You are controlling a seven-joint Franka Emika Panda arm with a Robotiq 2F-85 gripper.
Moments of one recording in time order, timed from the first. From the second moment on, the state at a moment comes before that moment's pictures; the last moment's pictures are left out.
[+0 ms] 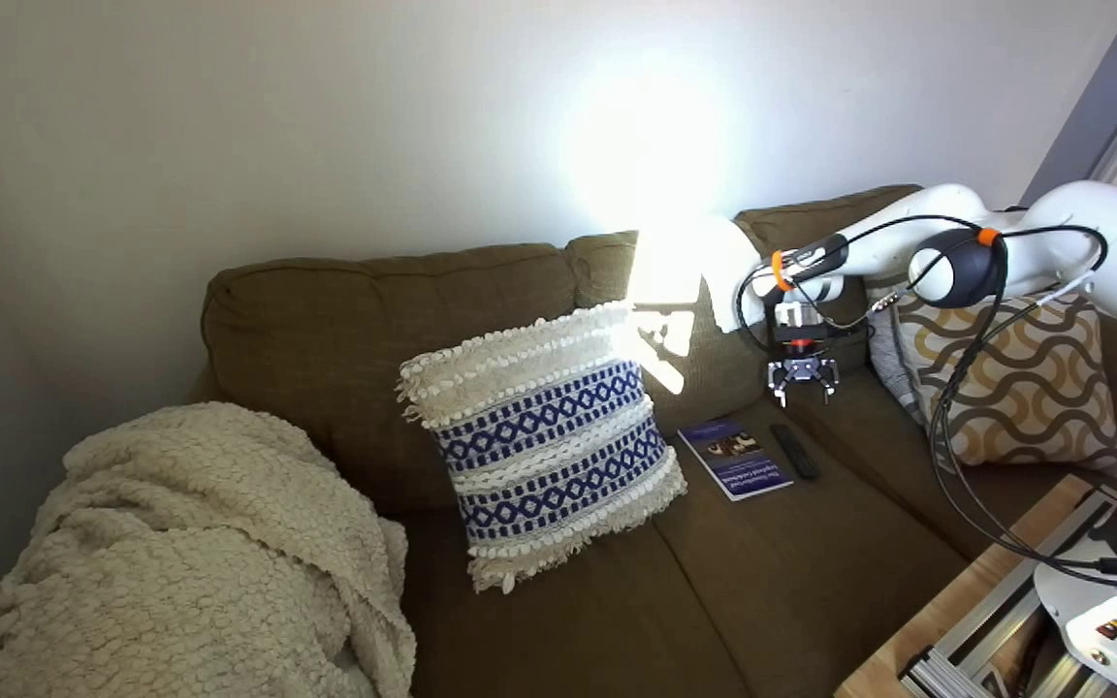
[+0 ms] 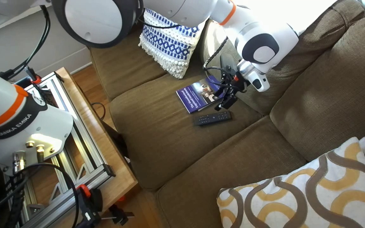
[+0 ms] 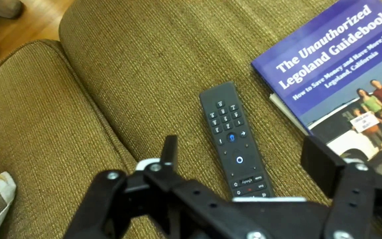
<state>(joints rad) -0.29 1.43 -0.17 -0.89 0.16 1.62 0.40</state>
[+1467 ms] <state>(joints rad) -0.33 1.07 -0.13 -1.38 0.14 2.03 -0.15</state>
